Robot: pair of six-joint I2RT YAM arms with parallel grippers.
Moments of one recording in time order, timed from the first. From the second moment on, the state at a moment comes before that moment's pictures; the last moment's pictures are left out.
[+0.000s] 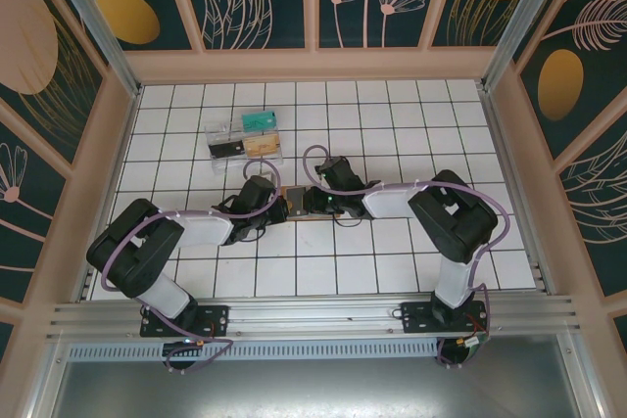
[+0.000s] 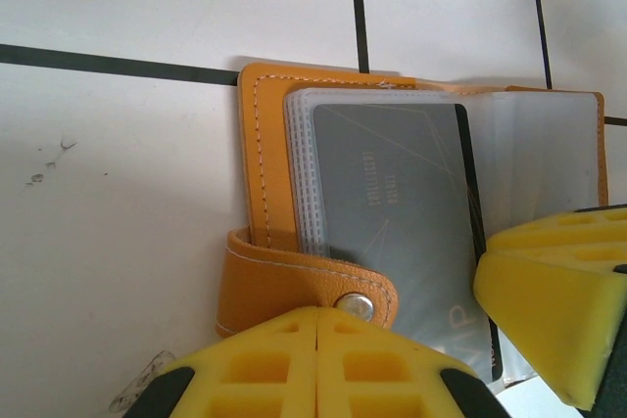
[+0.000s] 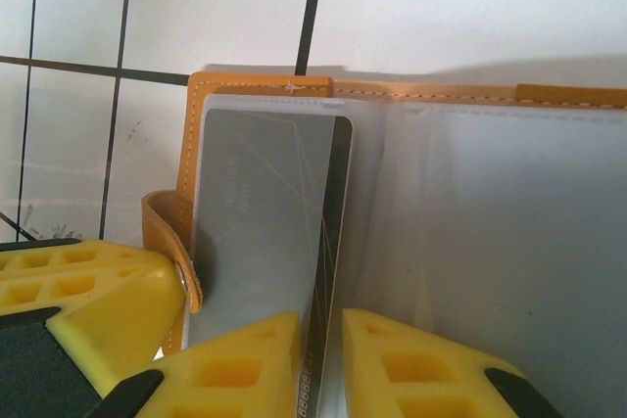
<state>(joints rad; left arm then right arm) -0.65 1.59 0.56 0.23 0.05 -0.76 0.76 1.83 0.90 0.10 -0.26 0.71</state>
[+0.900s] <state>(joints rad) -0.64 1.59 0.56 0.23 0.05 -0.77 0.72 1.80 0.85 0.11 -0.29 0.73</state>
